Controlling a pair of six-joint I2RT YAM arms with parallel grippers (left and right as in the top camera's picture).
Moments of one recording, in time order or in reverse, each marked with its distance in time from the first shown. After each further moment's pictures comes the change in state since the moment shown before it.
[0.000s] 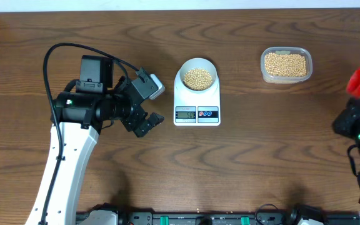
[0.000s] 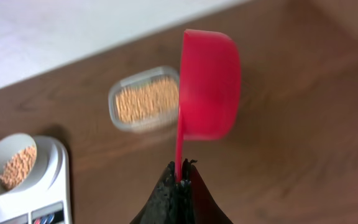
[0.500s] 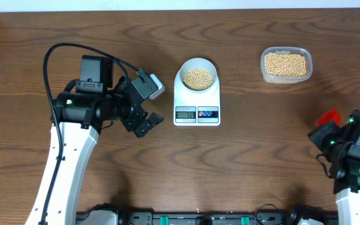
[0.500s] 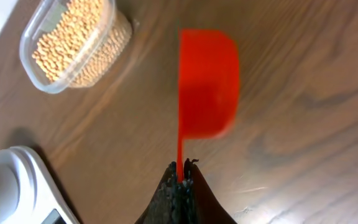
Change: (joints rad) left arm 0.000 0.000 0.000 0.000 0.000 0.000; right arm 0.000 0.010 -0.466 0.207 -0.004 0.447
